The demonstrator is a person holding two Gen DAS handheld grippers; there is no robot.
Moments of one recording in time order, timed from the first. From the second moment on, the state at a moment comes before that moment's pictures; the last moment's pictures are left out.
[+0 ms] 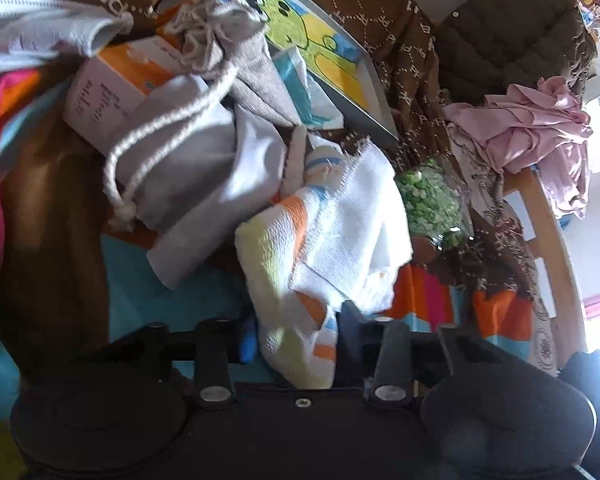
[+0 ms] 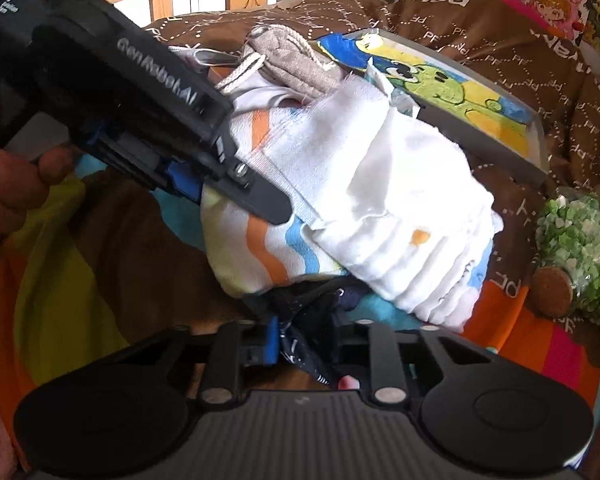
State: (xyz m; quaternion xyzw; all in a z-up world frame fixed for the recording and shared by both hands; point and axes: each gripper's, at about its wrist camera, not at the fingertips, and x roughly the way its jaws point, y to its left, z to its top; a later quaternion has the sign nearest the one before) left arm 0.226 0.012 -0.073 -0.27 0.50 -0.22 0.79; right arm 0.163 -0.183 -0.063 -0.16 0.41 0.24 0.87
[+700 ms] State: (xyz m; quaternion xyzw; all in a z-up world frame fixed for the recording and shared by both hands) left arm 0.195 0.018 0.012 -0.17 0.38 -0.22 0.88; right arm 0.129 -0.209 0.016 -0.07 0.26 0.18 0.95
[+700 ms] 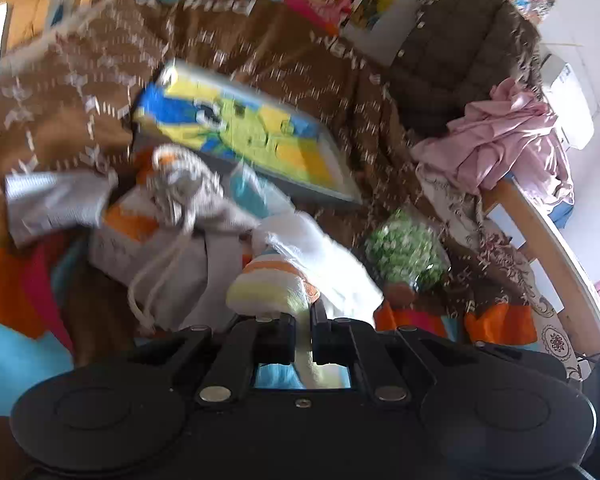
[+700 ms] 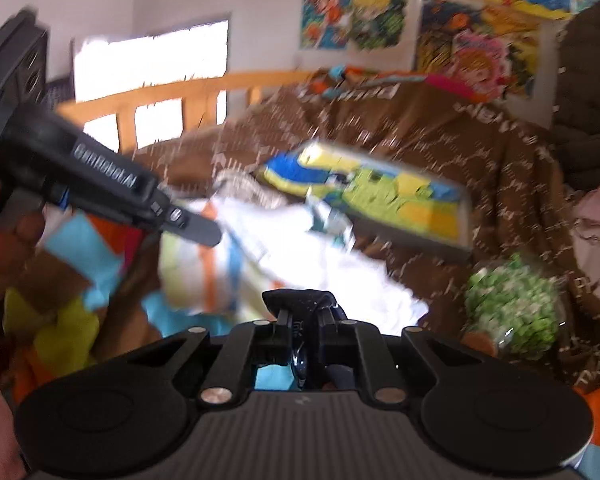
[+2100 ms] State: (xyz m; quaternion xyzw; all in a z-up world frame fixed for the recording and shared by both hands) left arm 0.308 0.065 0.084 -0.30 0.19 -0.25 0.90; right arm 0.338 -0.251 0.031 0.12 0.18 0.15 0.96
